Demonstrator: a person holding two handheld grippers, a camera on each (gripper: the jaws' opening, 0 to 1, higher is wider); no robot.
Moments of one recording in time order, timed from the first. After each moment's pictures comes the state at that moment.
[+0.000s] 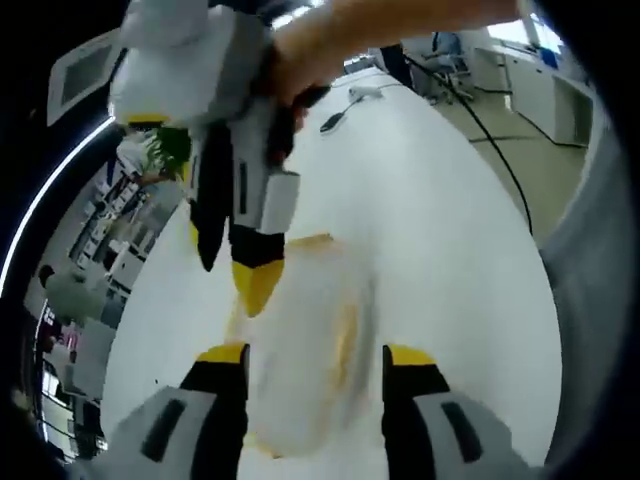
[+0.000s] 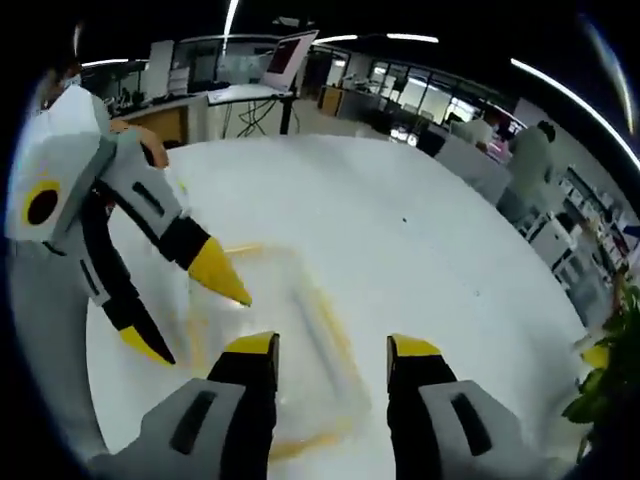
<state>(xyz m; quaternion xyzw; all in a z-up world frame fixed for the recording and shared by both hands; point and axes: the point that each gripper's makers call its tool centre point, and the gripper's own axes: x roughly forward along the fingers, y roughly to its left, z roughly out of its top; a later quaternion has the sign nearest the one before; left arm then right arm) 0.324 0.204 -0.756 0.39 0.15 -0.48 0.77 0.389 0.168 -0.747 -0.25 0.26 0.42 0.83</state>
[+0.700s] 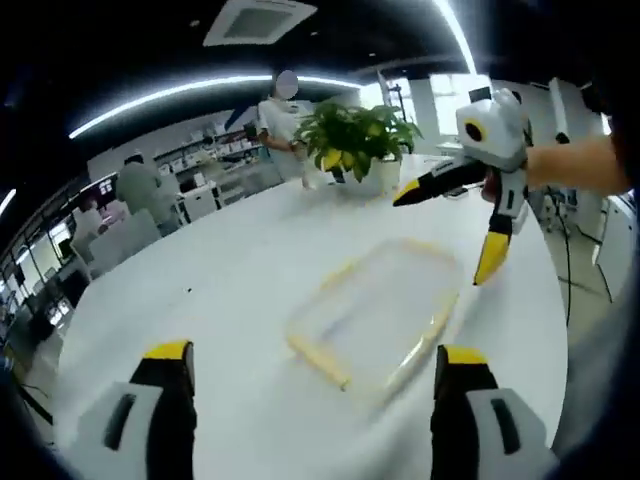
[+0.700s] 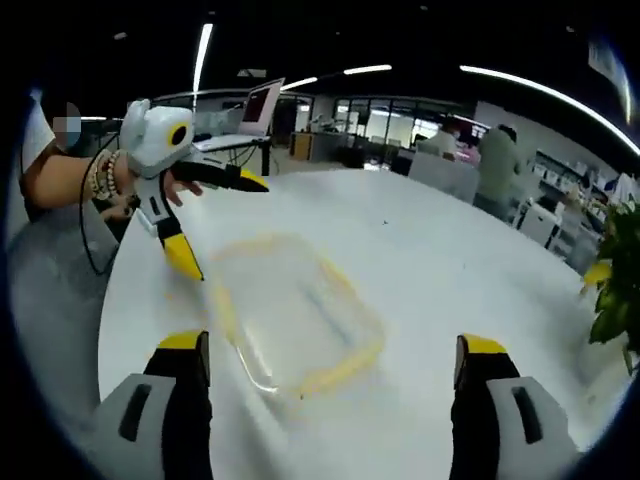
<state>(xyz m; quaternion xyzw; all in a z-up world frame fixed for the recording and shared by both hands) 0.369 0.292 -0.766 0.17 0.20 -0.35 0.90 0.350 0.132 -0.778 -0.17 0.23 0.40 0.87</state>
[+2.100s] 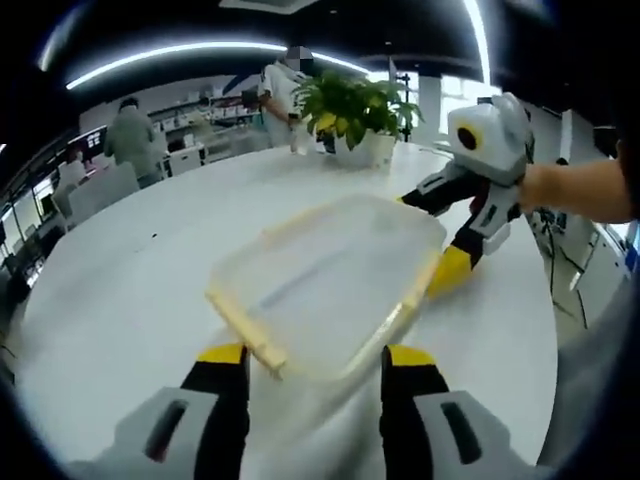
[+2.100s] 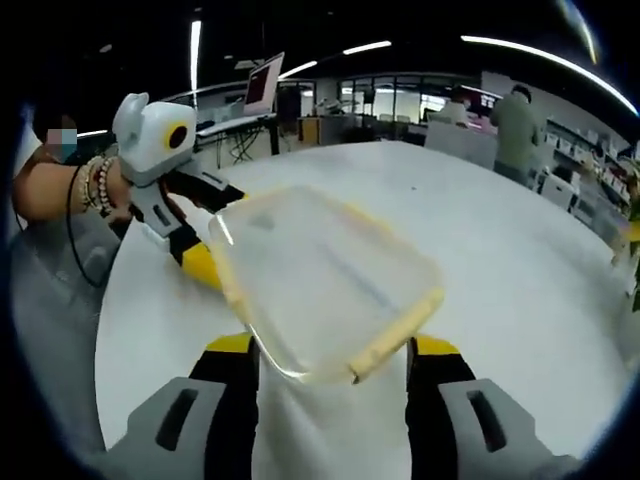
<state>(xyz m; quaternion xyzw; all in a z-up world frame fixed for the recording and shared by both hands) 0.359 0.283 -0.813 0.13 0.26 -0.37 0.88 0.356 0.177 -0.814 -0.12 0.27 0.43 0.85</state>
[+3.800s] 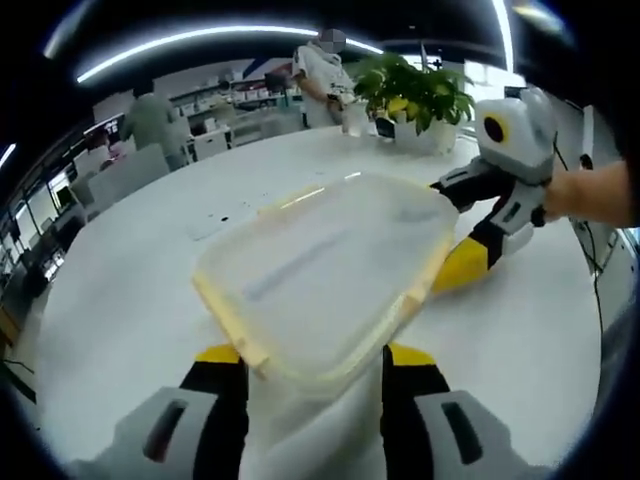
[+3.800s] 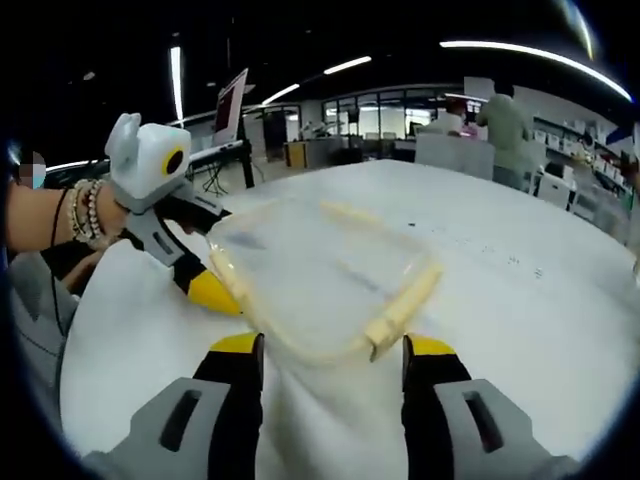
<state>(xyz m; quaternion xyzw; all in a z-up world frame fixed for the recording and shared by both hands) 0.468 0.359 -0.825 0.16 0.29 -0.32 0.89 0.463 0.254 -0.817 -0.07 0.24 0.41 0.88</state>
